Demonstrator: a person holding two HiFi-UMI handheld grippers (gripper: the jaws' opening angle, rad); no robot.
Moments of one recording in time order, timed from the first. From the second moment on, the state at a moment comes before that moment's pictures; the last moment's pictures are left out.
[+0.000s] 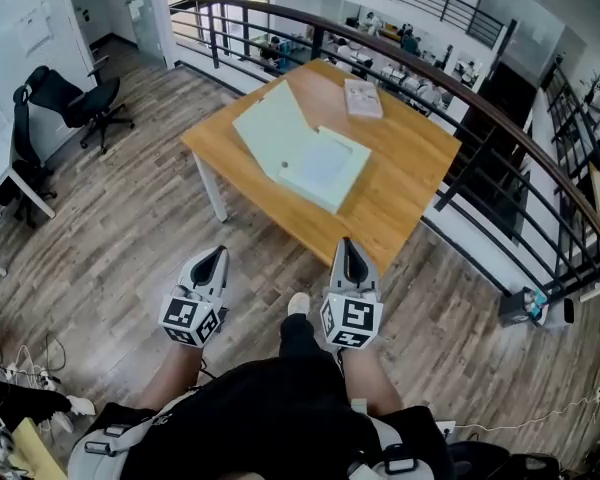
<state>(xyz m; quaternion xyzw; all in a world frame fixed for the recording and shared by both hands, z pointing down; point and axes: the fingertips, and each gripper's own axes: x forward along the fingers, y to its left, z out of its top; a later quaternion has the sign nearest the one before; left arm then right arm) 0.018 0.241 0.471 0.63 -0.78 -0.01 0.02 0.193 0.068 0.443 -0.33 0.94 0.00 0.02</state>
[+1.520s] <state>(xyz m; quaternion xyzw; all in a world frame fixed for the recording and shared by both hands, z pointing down) -0.203 -0.115 0.483 0.67 -0.74 0.08 0.05 0.015 -0.270 0.488 -0.39 0.92 -0.06 -0.01</state>
